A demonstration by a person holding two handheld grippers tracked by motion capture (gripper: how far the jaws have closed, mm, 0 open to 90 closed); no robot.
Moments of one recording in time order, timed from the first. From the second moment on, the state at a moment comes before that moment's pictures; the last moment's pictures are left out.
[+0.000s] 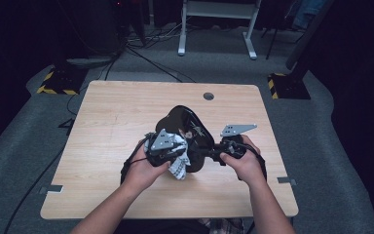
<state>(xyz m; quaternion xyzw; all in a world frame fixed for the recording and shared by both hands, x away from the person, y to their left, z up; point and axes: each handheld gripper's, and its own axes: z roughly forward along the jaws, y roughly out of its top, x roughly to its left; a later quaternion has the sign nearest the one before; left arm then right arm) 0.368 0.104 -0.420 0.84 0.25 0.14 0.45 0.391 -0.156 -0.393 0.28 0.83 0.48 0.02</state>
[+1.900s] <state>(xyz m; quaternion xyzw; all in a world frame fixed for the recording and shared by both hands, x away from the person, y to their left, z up) 0.381 0.134 -0.425 0.83 0.29 0.16 0.45 0.391 -0.156 -0.393 0.27 0.83 0.48 0.01</state>
